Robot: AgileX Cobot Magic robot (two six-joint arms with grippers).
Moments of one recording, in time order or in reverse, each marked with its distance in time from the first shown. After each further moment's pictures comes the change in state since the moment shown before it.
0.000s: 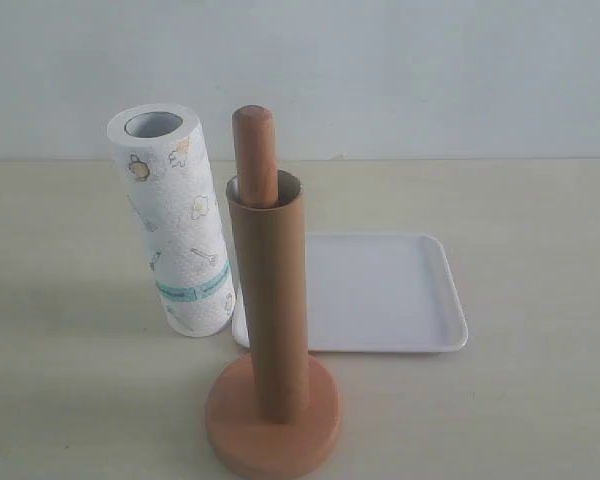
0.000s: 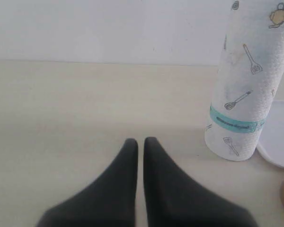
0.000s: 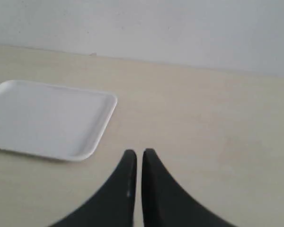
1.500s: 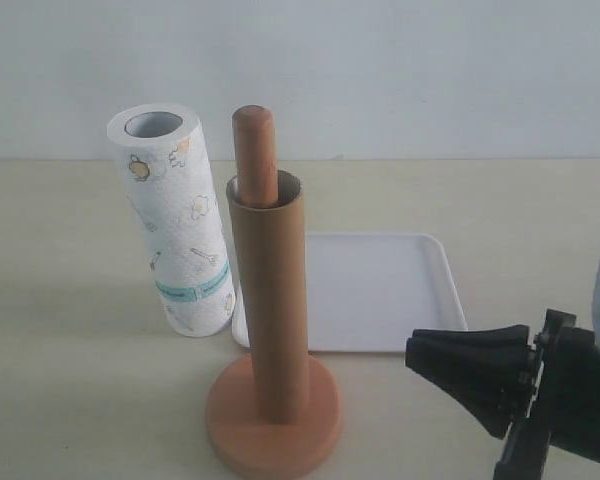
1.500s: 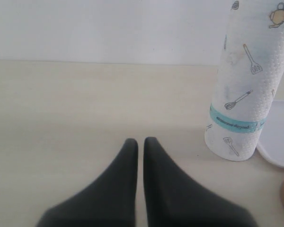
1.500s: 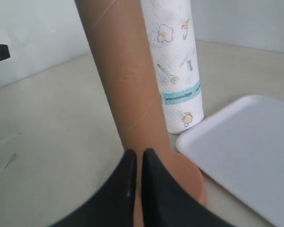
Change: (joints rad) left arm 0.000 0.000 0.000 0.000 0.000 0.000; right arm 0.000 1.408 -0.130 -0.960 -1.509 0.563
